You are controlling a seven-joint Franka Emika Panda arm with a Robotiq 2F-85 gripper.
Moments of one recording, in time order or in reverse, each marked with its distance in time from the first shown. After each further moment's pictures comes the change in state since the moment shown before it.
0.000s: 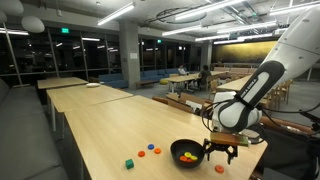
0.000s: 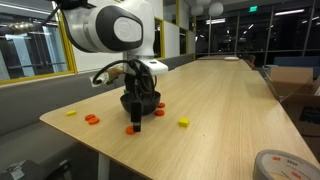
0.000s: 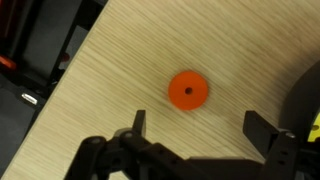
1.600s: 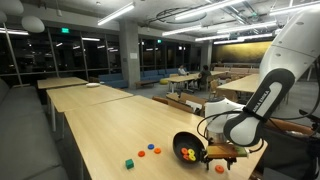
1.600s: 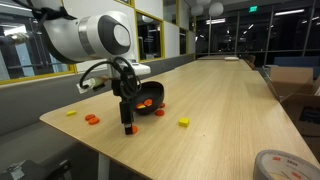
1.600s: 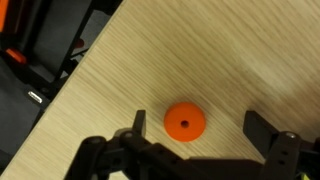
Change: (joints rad) arm 0.083 0.048 0.033 0.011 -0.368 -0.012 0.343
